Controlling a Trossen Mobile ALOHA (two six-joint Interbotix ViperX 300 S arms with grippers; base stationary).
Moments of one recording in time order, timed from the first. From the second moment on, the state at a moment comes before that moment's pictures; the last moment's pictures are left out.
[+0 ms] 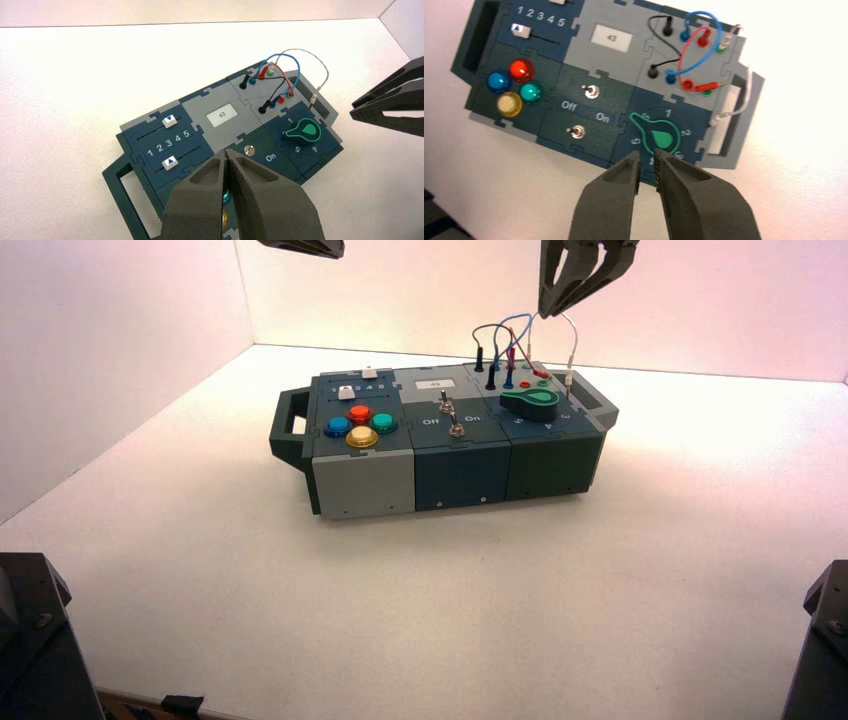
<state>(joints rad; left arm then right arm) -0.62 -0.42 0.91 0.21 0.19 -0.47 0.47 -0.23 0.68 0.09 0.66 -0.03</state>
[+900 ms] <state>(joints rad) -0.62 -0.44 0.91 0.21 0.19 -0.48 0.51 -0.06 0.71 0.13 0.62 -0.05</state>
